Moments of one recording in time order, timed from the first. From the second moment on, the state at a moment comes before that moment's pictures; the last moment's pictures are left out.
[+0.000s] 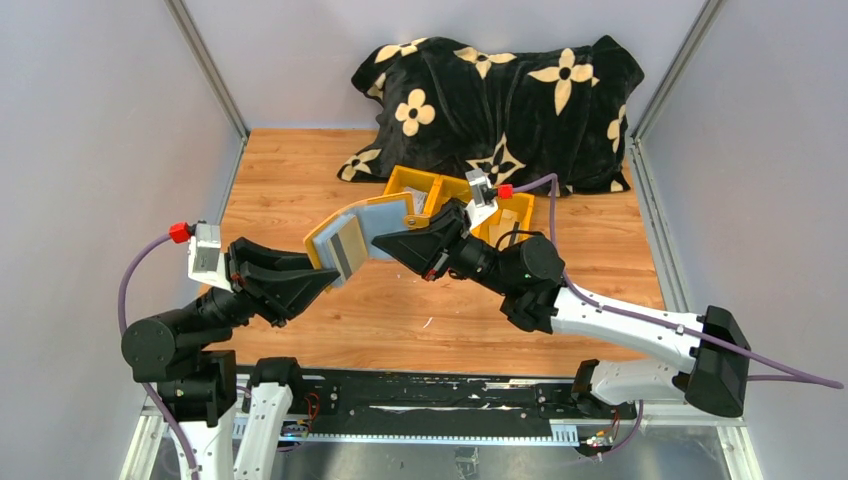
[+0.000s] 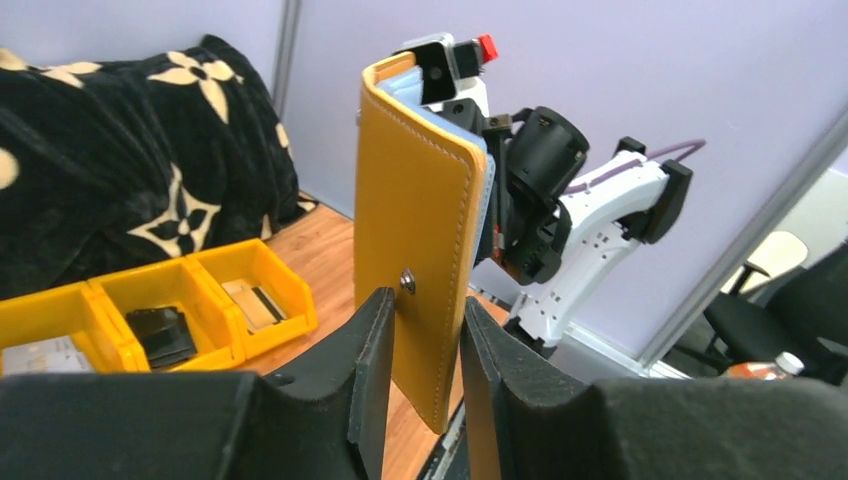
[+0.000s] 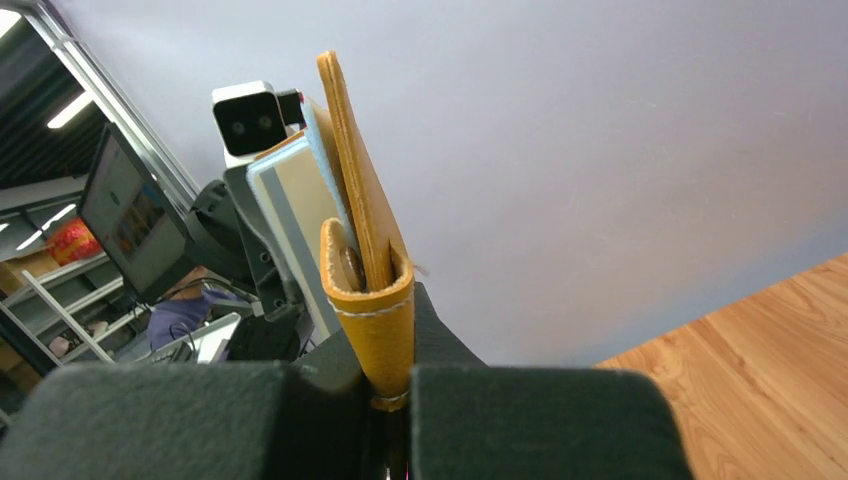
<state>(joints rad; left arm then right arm) 0.05 0.37 0.95 -0.01 1.04 -0.84 1.12 1.20 0.91 0.83 -0.17 0.72</state>
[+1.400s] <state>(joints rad) 0.05 0.45 0.94 0.00 0.98 -0.88 1.13 1.24 0.90 0.93 -0.20 0.82</state>
